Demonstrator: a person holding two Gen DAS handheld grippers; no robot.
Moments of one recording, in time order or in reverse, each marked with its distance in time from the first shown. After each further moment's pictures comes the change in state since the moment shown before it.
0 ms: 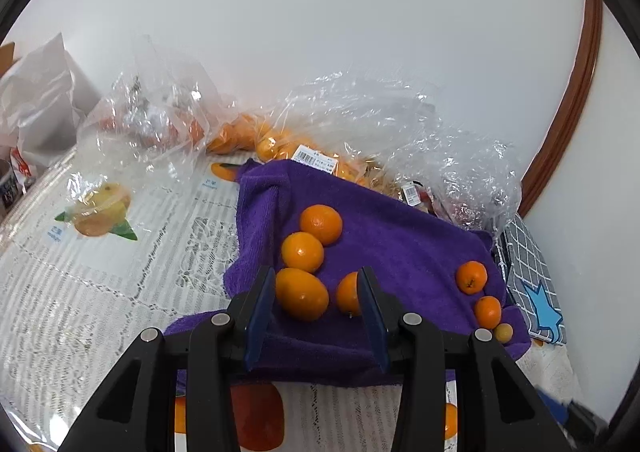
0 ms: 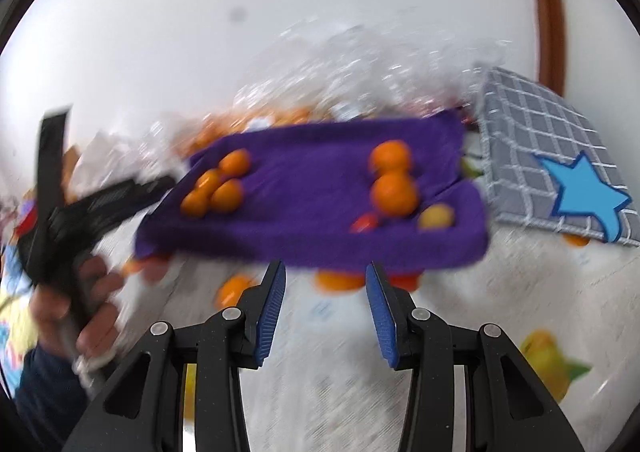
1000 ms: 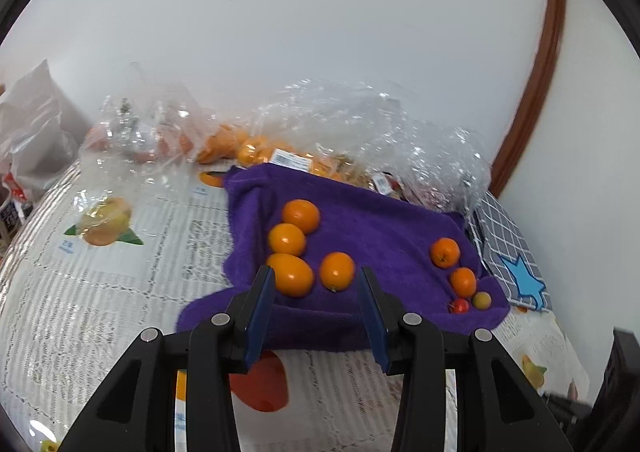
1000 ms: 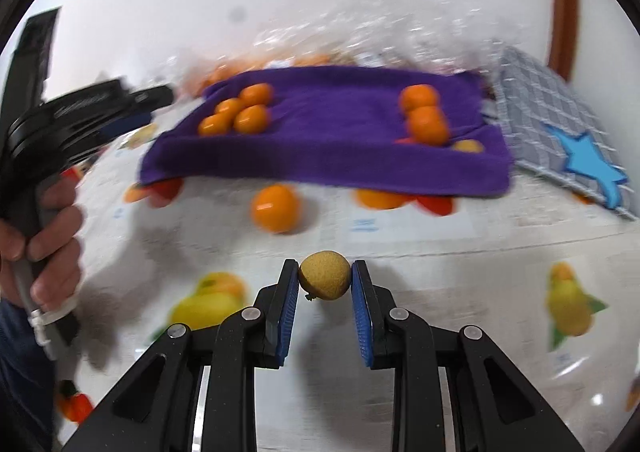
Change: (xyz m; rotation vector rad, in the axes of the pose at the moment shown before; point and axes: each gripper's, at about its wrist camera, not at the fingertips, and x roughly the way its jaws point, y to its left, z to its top) left arm -0.028 -0.005 -0.011 0.100 0.010 -0.086; right arm 0.006 0.024 -0.037 -0.043 0.100 -0.095
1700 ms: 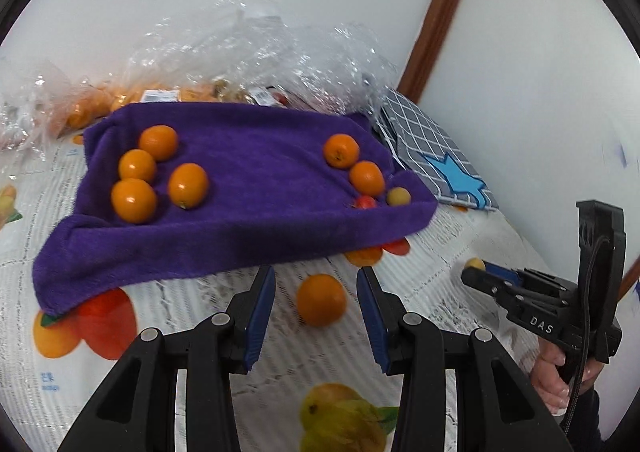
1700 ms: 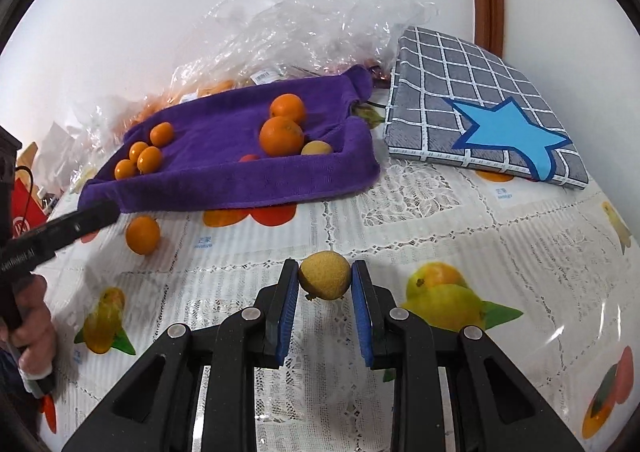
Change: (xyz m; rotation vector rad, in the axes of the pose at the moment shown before) left arm 0.026 -0.070 -0.048 0.215 0.226 -0.242; right arm -0.010 -0.101 -0.006 0.131 -0.039 -0.061
